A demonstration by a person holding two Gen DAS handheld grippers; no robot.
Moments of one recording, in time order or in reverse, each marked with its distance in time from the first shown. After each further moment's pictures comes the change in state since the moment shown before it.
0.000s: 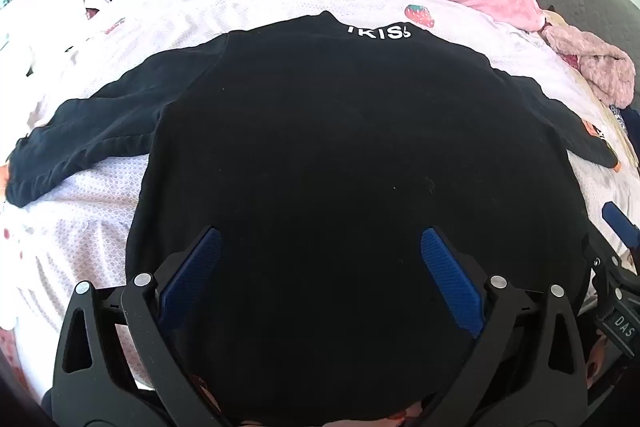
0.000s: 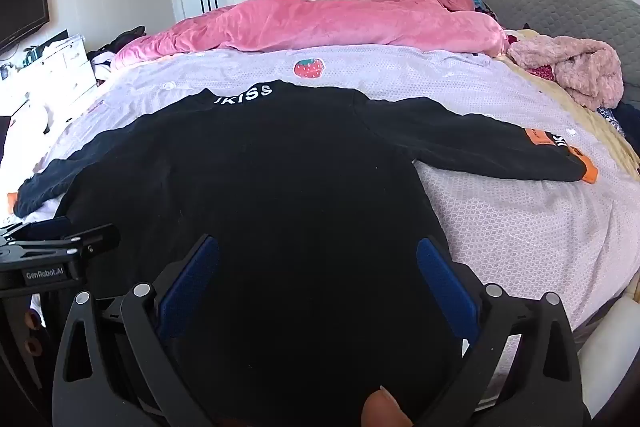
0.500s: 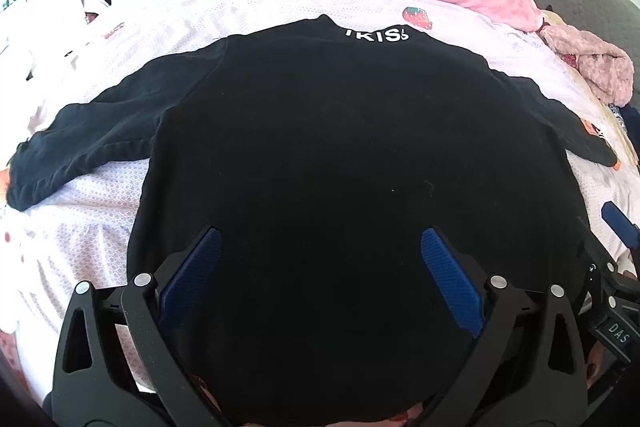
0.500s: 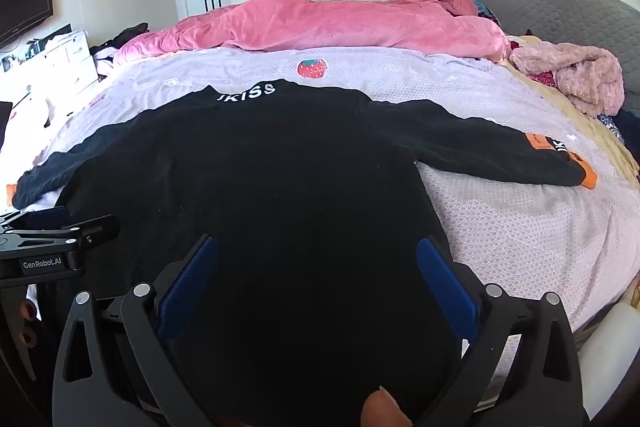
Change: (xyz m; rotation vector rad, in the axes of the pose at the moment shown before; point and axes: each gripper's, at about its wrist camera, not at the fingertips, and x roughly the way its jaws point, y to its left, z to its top) left arm -0.004 0.000 0.002 0.022 -0.023 0.015; right arm 0.001 0.002 -0.003 -0.032 -0.009 -0.008
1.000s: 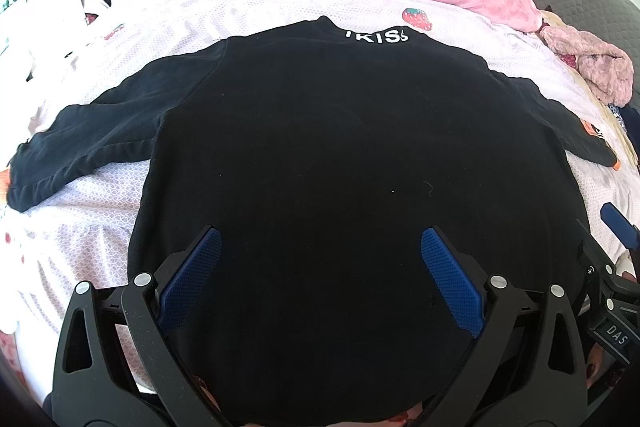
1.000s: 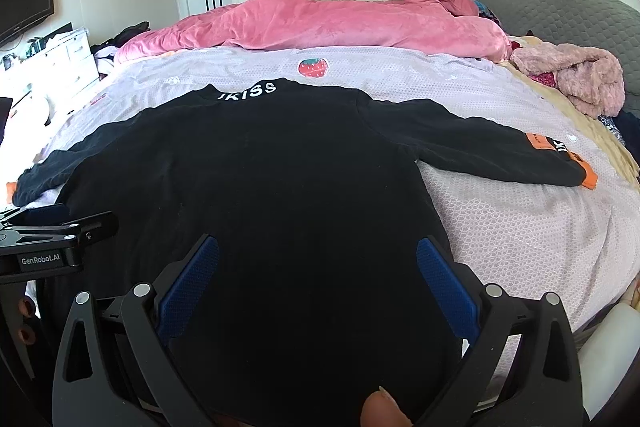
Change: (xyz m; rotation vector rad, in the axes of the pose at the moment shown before) left arm -0.001 0.000 -0.001 0.000 -0.004 0.002; right arm 0.000 0.001 -0.001 -0.002 0.001 -0.002
